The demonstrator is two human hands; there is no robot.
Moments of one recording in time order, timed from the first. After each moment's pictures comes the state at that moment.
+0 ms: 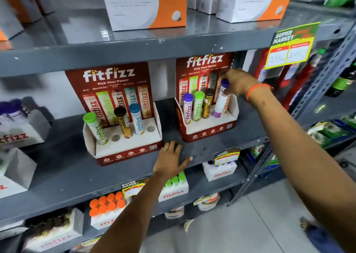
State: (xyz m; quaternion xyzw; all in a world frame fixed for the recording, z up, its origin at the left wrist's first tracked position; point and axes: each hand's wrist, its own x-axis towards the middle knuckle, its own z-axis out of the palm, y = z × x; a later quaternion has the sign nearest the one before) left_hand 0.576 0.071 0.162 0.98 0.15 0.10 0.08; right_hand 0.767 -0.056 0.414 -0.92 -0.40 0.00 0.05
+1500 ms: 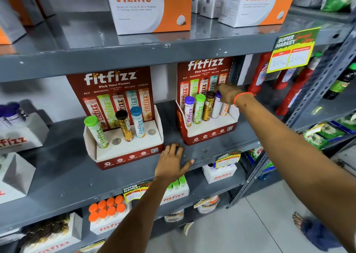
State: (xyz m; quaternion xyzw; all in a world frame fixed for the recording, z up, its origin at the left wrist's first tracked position) left_hand 0.576 0.069 0.163 0.98 0.16 0.10 0.11; right_hand 0.805 -0.026 0.357 -0.93 -0.37 0.01 0.01
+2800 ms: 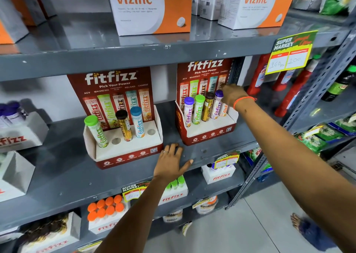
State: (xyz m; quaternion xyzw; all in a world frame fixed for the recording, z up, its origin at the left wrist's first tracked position) left_hand 0.577 0.070 0.161 0.98 0.16 0.11 0.10; right_hand 0.791 -0.034 0.368 -0.95 -0.30 -0.01 -0.03
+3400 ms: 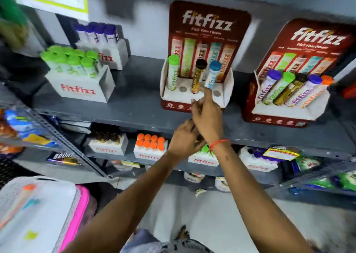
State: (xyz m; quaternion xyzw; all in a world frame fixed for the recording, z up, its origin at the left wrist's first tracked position) left_hand 0.449 0.073 0.172 0.91 0.21 0.34 0.15; right_hand 0.515 0.038 0.276 -0.77 -0.48 0.03 0.43
